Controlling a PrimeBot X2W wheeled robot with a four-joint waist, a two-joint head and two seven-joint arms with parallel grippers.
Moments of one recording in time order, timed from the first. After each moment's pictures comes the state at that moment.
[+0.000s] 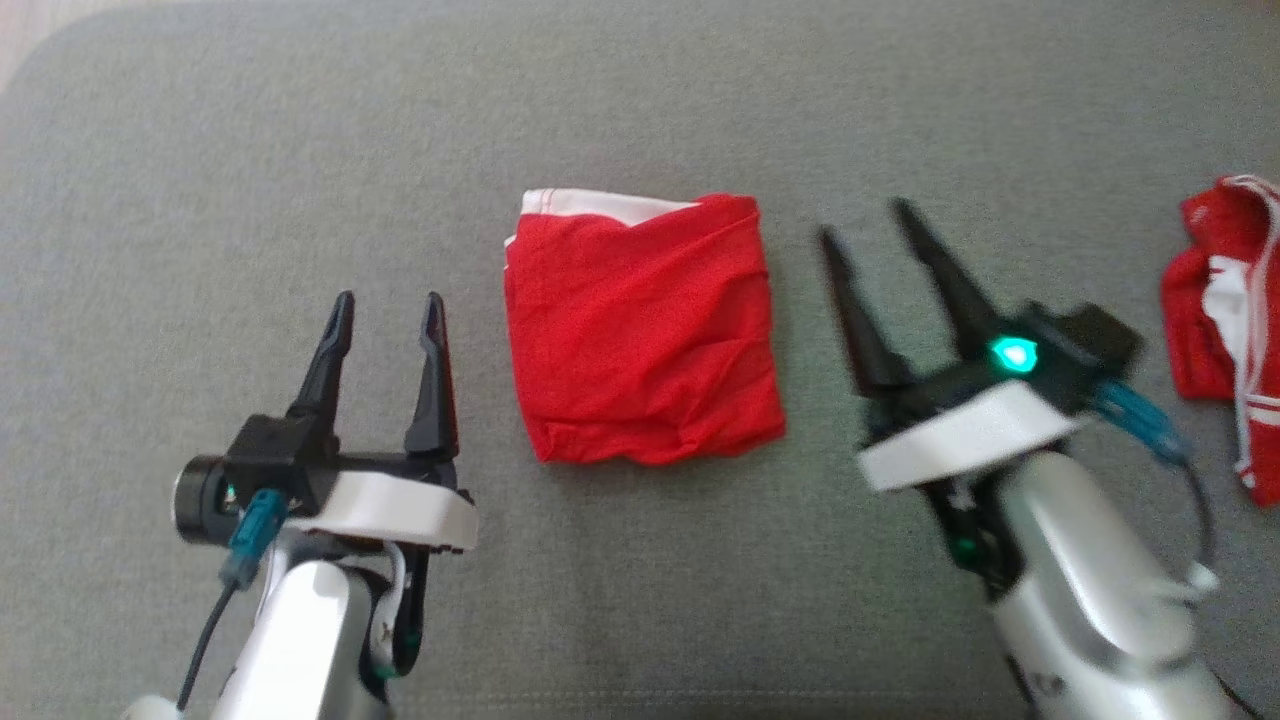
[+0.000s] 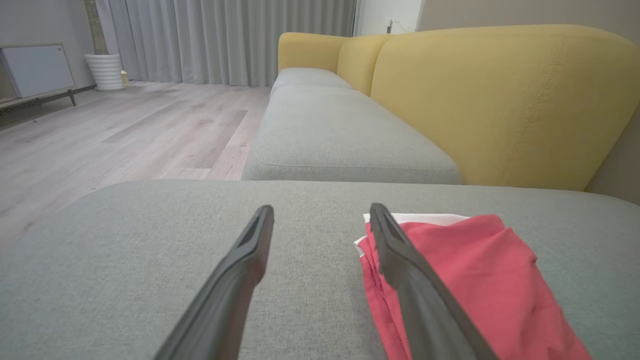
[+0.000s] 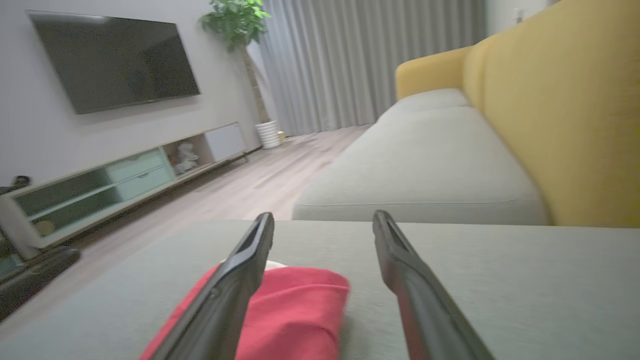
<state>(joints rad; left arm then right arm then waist) -0.18 0.08 -0.28 0.12 -0.20 0.15 -0.26 -0.40 -0.12 0.43 0.27 0.38 0.12 -0.21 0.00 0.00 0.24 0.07</state>
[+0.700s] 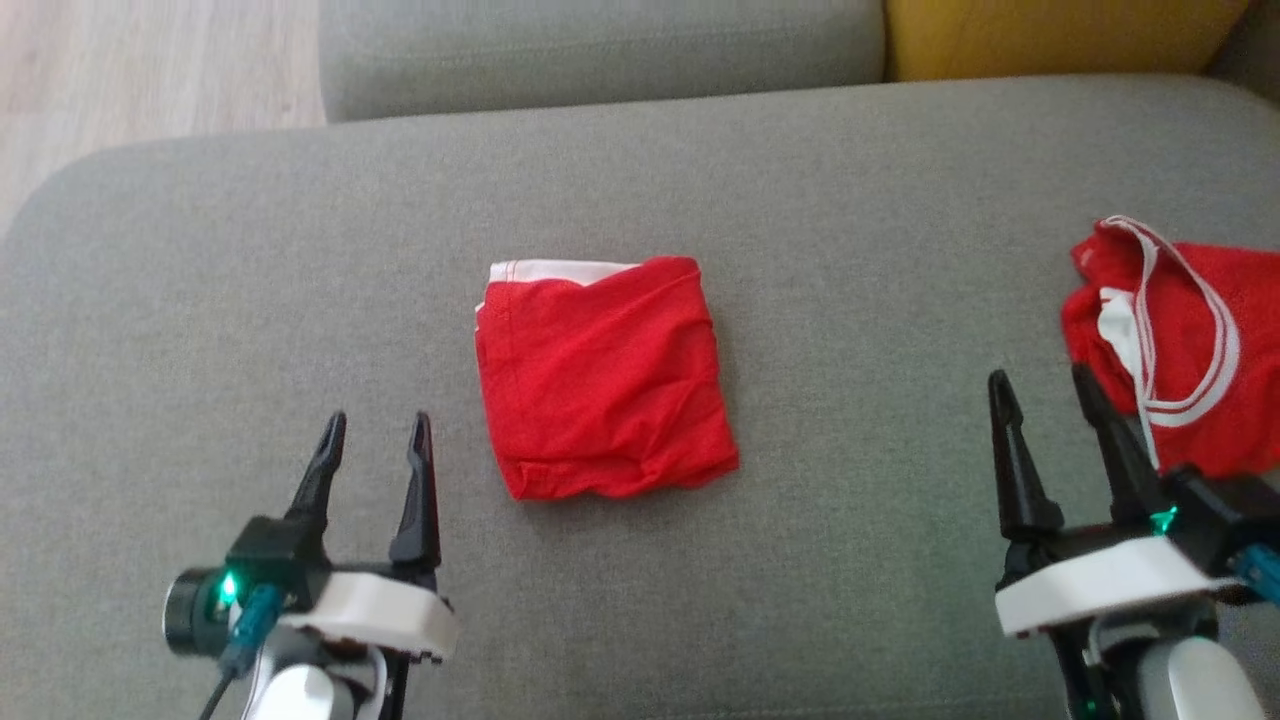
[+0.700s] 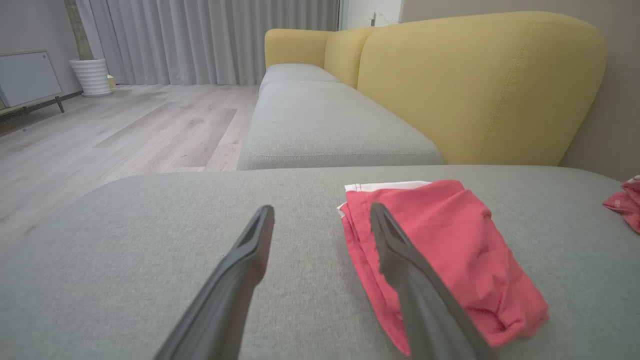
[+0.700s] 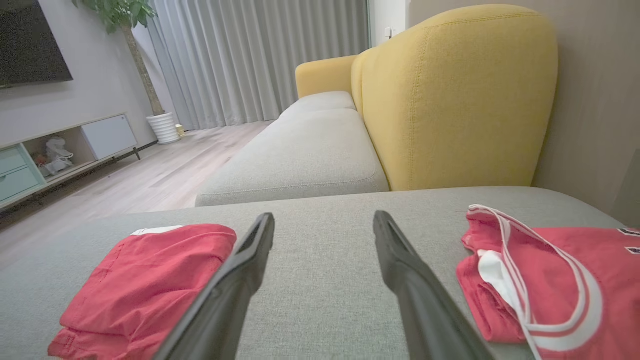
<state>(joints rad) -0.02 0.13 -0.27 0.11 -0.20 0.16 -0.25 0.04 -0.06 0.02 -0.07 0.19 0.12 -0.02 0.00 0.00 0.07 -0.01</state>
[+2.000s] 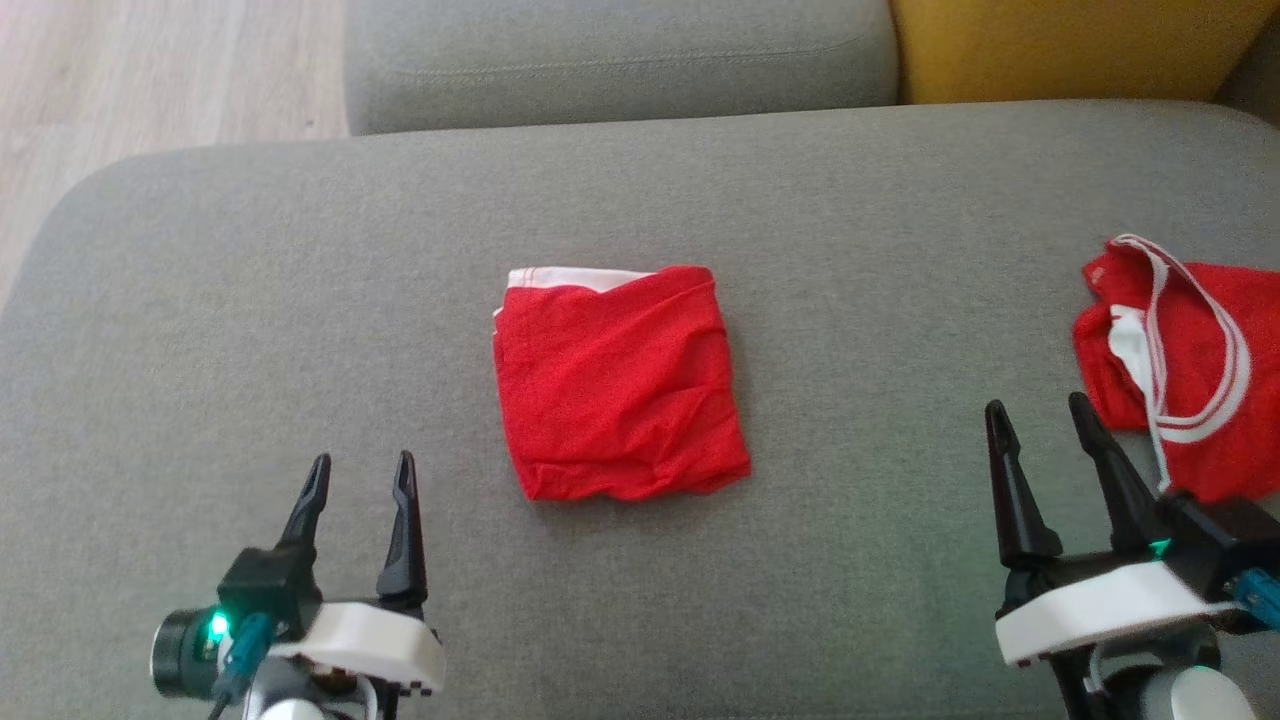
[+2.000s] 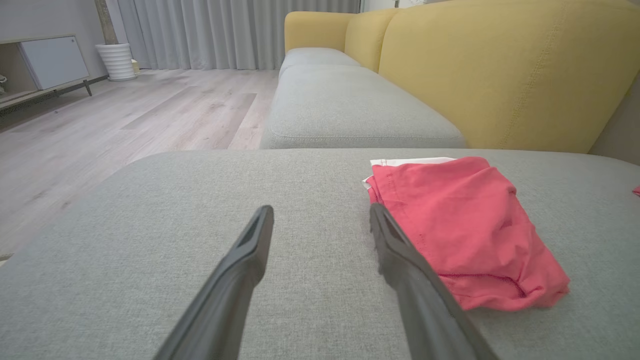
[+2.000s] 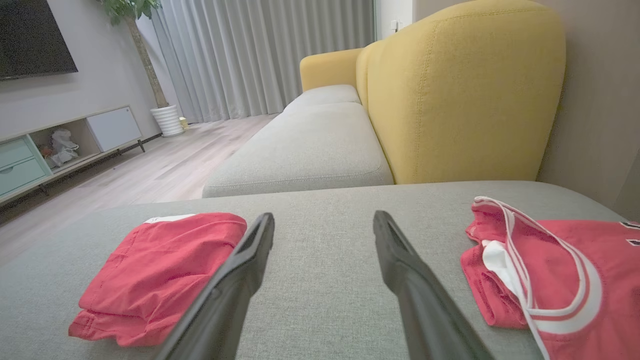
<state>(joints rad) 0.06 0.15 -0.28 0.09 -0.22 0.20 -0.22 0.11 -0.05 0.02 -0.12 0.18 0.12 0.02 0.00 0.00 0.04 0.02</state>
